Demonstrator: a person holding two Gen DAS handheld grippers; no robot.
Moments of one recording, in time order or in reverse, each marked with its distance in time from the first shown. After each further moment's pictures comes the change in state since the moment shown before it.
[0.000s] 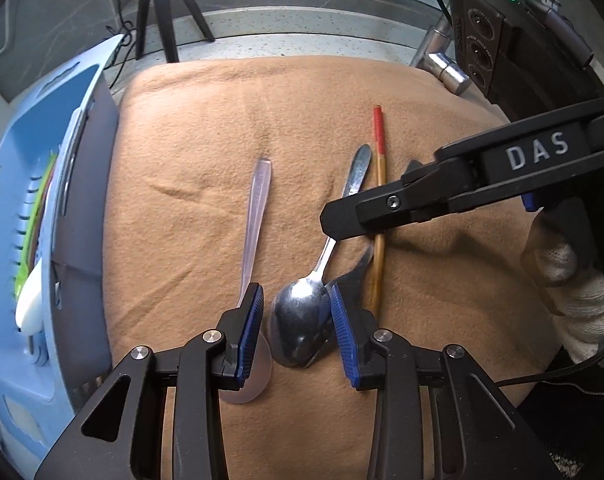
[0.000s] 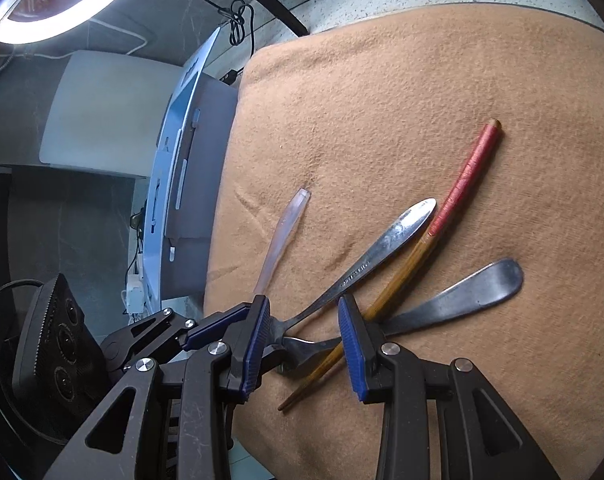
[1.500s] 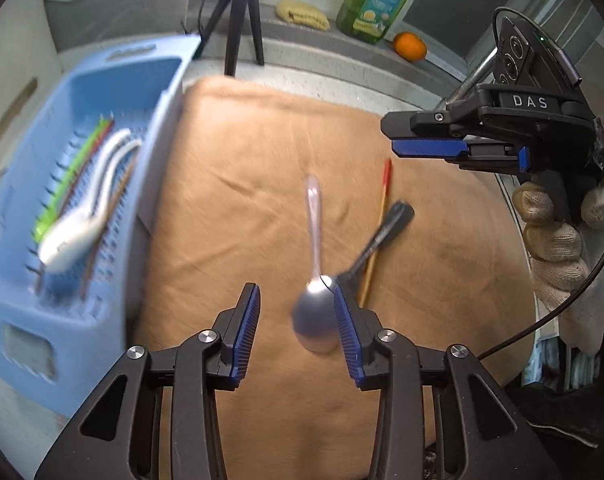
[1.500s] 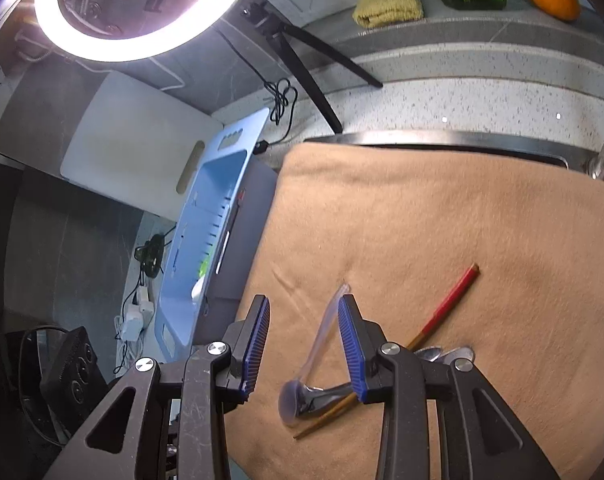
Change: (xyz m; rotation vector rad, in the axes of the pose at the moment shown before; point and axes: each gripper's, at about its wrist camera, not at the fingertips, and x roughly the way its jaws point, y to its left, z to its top) left arm -0.046 0.032 -0.024 -0.210 -0.110 -0.096; right arm -0.057 0.042 0.022 -0.115 -0.184 -0.058
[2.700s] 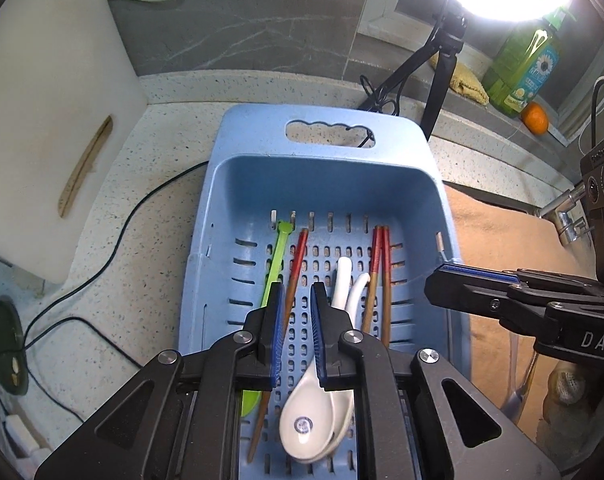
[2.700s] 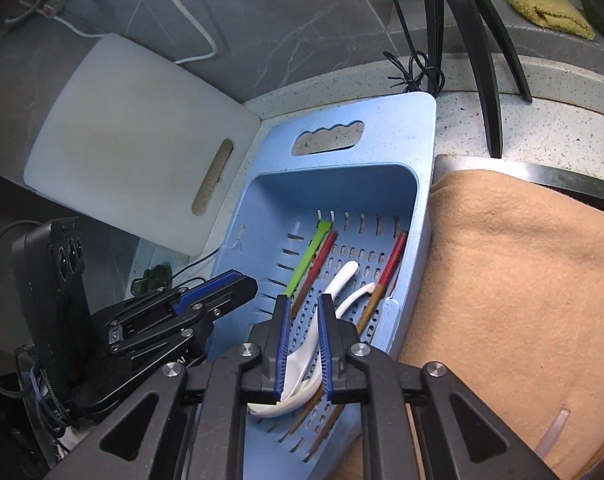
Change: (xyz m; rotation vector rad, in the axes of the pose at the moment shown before) left arm -0.009 0.181 0.134 -0.023 -0.024 0.193; right arm 0.150 0.133 0.062 -0.024 -0.054 -0.015
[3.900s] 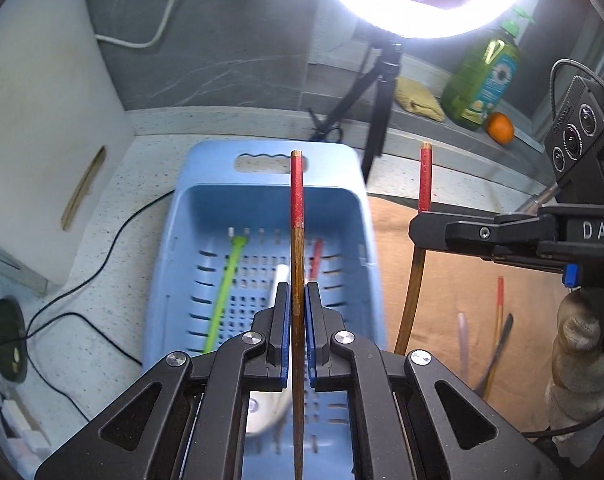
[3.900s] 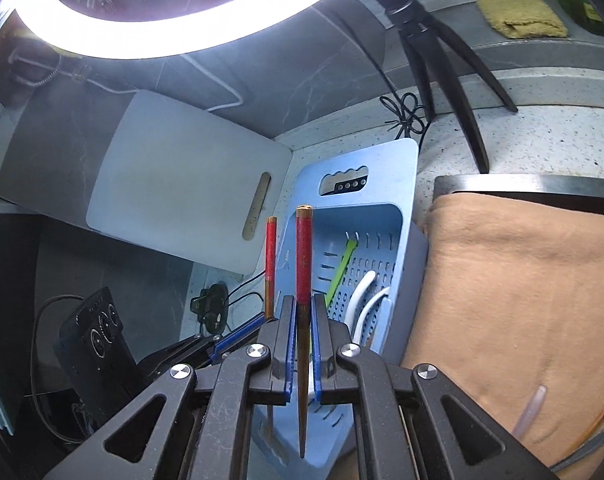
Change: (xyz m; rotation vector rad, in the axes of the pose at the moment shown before) left arm -0.035 -0.039 -0.008 0.018 -0.073 -0.027; right arm -0.056 -0.018 0.016 0.080 -0.032 0.151
